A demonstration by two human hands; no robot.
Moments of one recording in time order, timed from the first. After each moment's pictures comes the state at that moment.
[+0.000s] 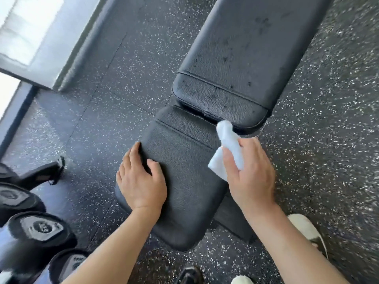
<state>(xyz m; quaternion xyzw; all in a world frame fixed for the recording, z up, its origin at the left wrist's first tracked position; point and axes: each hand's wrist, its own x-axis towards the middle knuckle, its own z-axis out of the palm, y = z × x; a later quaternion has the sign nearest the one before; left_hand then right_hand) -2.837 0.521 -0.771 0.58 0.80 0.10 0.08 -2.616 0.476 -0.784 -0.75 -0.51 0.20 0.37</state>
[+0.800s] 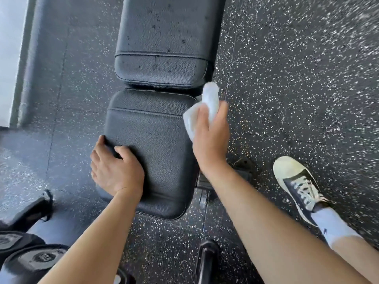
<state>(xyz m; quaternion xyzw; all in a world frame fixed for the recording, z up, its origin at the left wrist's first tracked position) -2.842 0.521 -0.776 0.58 0.80 0.12 0.08 -2.659 0.466 -0.794 -0.81 -0.13 0.27 0.50</state>
